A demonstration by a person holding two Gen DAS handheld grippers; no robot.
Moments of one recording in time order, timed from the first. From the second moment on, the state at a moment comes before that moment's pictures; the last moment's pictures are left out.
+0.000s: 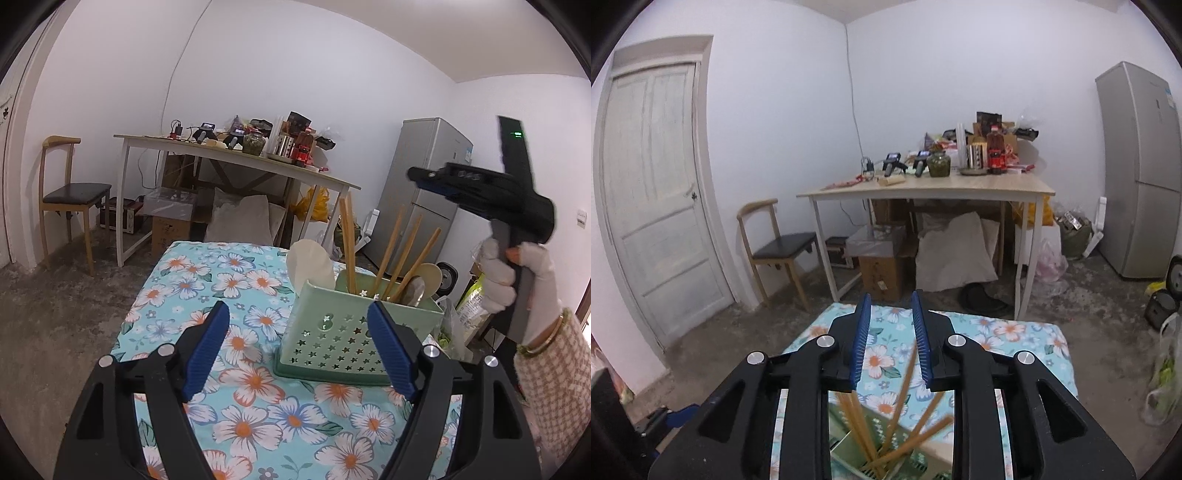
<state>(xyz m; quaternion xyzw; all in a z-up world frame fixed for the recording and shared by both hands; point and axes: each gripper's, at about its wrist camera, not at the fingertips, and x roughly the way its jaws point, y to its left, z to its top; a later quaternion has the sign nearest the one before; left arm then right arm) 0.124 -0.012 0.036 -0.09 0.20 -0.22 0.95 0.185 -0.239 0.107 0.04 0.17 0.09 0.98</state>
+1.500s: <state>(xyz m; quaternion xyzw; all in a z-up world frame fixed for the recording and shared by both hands) 0.089 -0.056 0.037 0.01 0.26 -0.10 0.96 0.037 -0.261 -0.015 0.10 0.27 -0.02 0.96</state>
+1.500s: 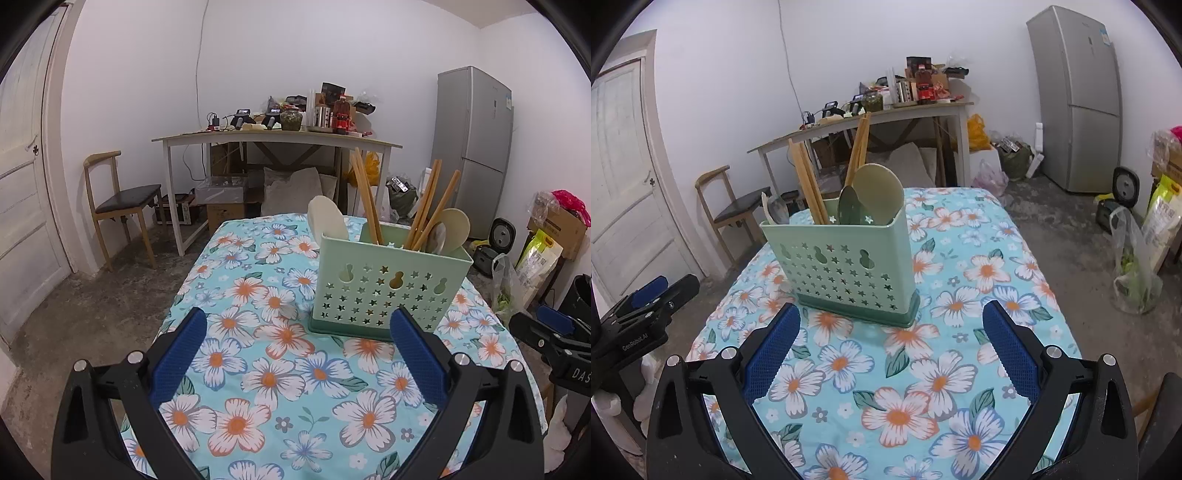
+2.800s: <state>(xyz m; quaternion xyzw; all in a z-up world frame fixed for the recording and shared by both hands) 0.099 -0.047 0.025 0.00 0.30 -0.01 0.95 0.038 -0.284 -0.006 0.06 0.28 -0.10 0.95</state>
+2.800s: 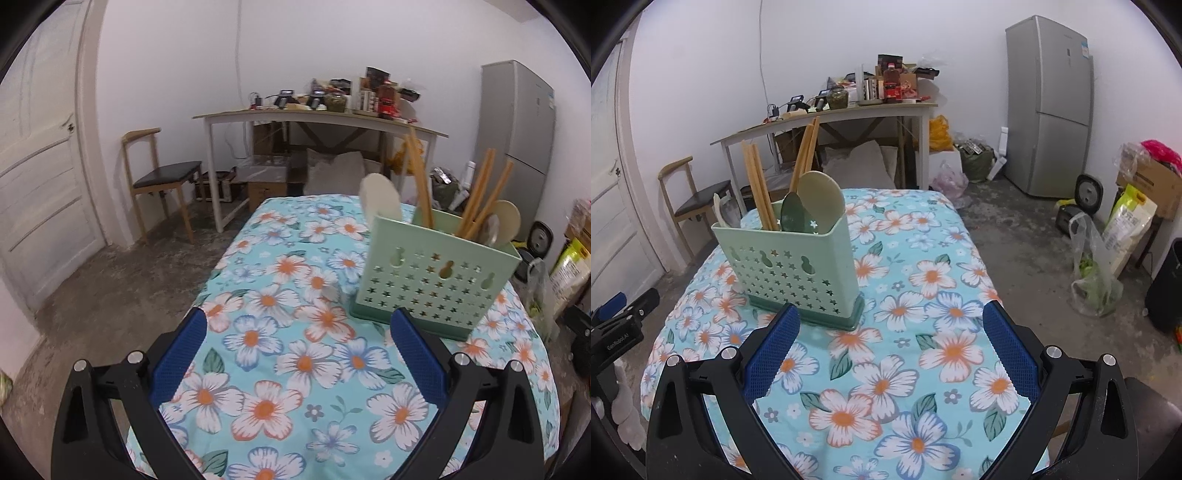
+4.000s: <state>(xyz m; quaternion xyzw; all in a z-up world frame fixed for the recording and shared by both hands) 0.097 -0.049 0.022 0.00 0.31 0.02 0.95 0.038 -0.290 -0.007 0.05 0.28 -0.12 0.95</state>
